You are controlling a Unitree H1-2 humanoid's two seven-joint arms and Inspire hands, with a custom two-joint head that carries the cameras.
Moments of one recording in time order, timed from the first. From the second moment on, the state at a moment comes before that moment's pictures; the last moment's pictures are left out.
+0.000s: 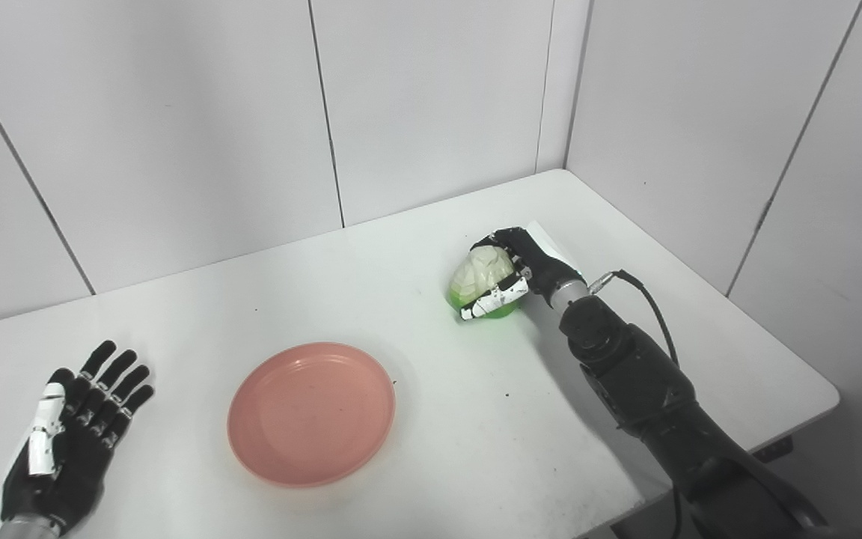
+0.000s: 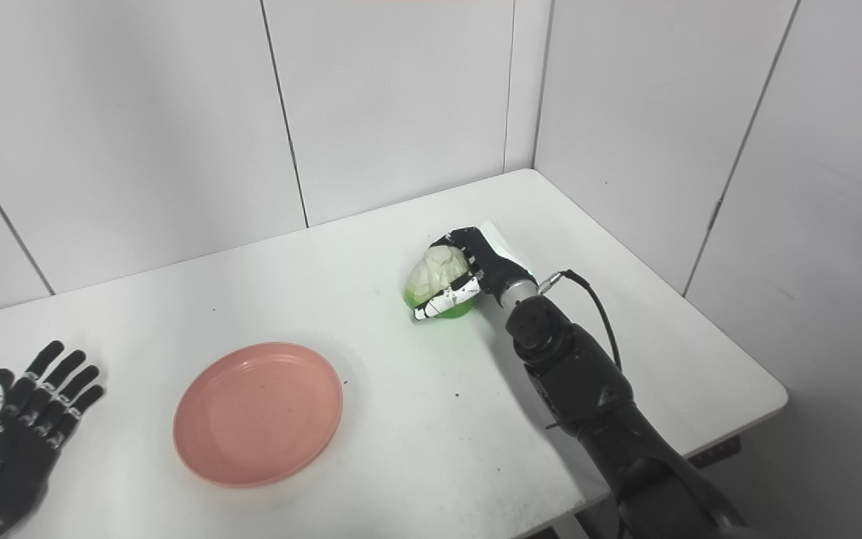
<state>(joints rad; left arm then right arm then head) -0.41 0.20 0.14 0.47 -0.41 0.14 -0.46 -0.52 -0.44 0.04 0.47 -0.29 0.12 -0.02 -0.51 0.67</state>
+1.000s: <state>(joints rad) -0.39 0.17 0.10 0.41 -0.41 0.14 -0.41 -0.49 -0.42 0.03 0.20 -0.30 0.19 0.02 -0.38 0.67</state>
